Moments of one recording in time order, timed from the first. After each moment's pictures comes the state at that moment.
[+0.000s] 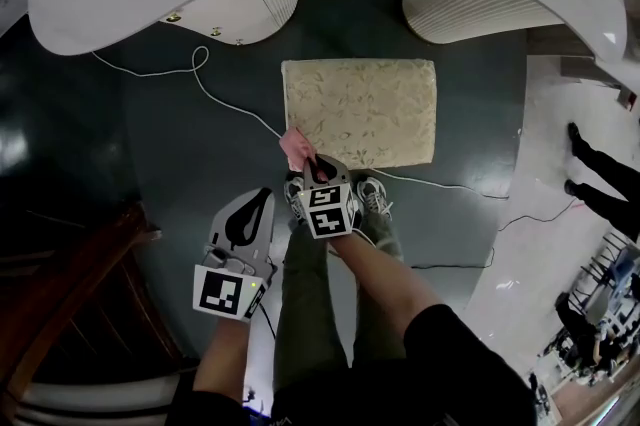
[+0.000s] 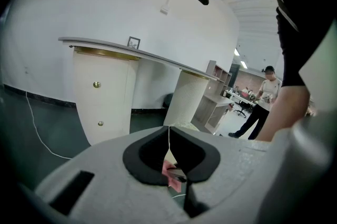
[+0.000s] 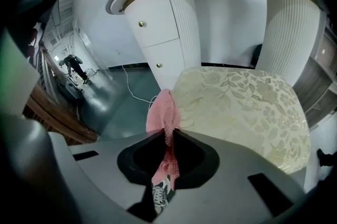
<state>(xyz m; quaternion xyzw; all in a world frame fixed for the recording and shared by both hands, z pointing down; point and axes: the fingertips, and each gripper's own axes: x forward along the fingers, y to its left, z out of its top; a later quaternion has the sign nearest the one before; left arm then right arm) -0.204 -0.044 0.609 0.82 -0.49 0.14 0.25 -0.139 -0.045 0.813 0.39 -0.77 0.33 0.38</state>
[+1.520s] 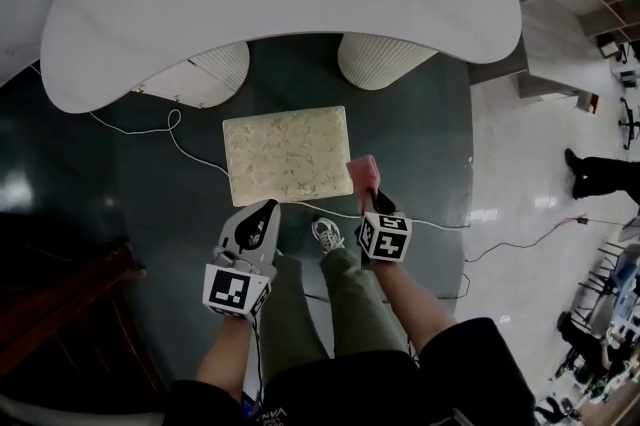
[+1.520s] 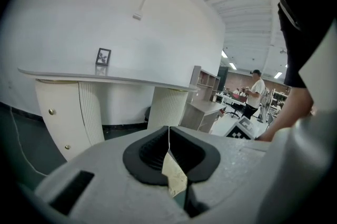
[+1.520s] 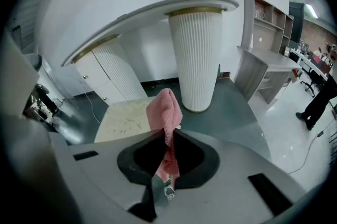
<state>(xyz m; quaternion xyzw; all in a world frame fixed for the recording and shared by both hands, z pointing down) -0.021 -0.079 0.519 0.85 -0.47 0.12 0.20 0.192 -0.073 0.697 0.57 -0.66 0.37 0.31</state>
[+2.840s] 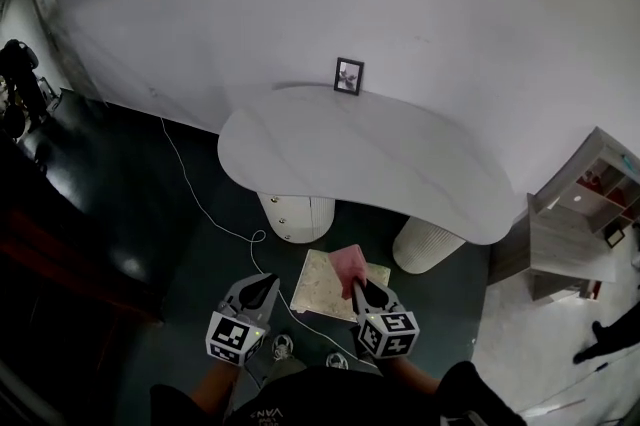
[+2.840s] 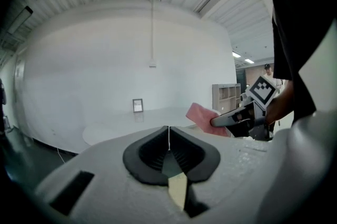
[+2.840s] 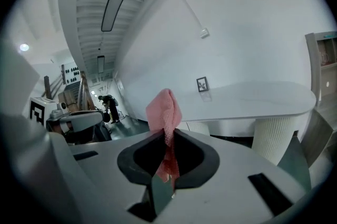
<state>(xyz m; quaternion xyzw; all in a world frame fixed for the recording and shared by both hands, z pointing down) -0.160 0.009 0.288 0.79 -0.61 0.11 0.05 -0.004 -0.066 0.333 0.36 -0.90 0.22 0.11</state>
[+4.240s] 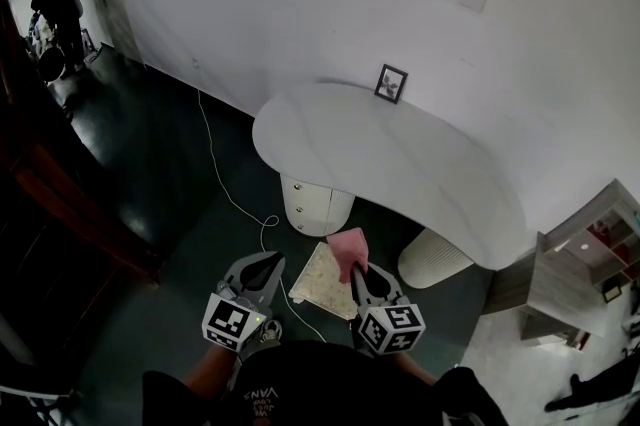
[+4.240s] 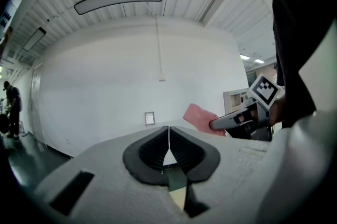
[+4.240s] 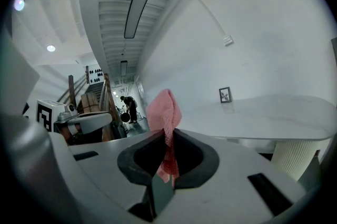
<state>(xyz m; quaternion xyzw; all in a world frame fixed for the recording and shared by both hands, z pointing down) -0.162 0.041 0.231 0.74 -0.66 0.08 -0.02 -0.037 -0.046 0.271 0.26 -0.95 0.16 0.07</state>
